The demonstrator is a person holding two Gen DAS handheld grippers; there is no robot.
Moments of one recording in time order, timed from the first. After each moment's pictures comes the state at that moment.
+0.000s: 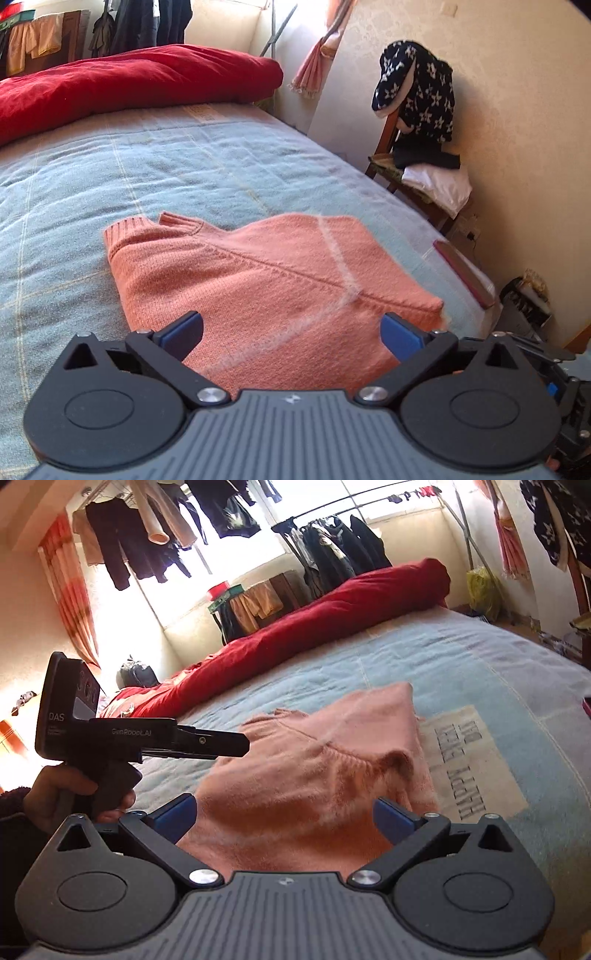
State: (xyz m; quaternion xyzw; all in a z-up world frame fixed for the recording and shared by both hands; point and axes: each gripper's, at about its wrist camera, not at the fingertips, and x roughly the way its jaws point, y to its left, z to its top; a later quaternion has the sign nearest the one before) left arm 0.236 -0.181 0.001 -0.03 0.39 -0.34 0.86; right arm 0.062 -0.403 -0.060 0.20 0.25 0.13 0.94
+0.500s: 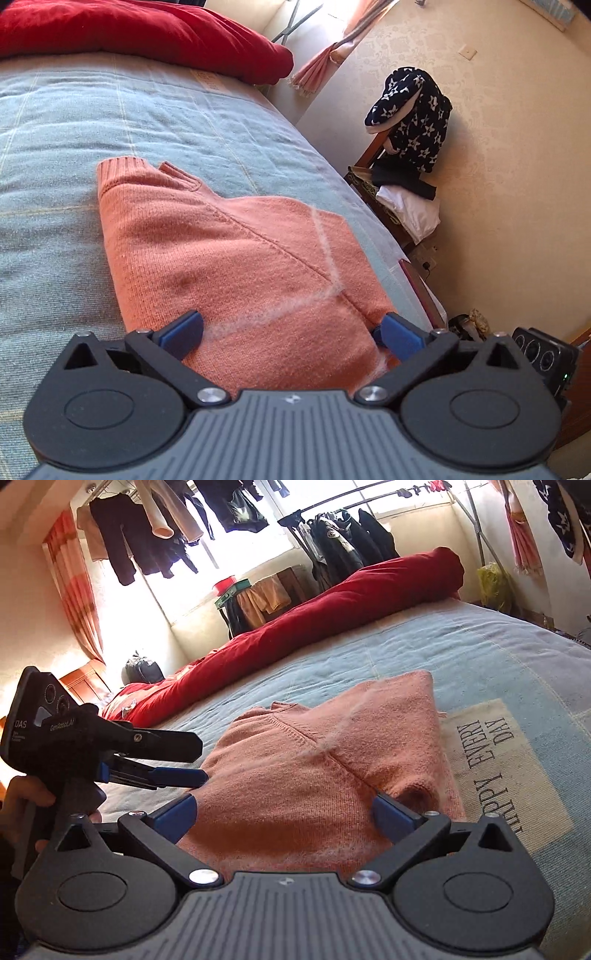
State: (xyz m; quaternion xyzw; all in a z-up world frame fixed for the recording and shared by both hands) left arm 0.257 -0.159 -0.032 -0.14 0.44 -0.36 0.81; right arm 0.102 -0.403 -0.095 0.20 0.26 0.15 0.93
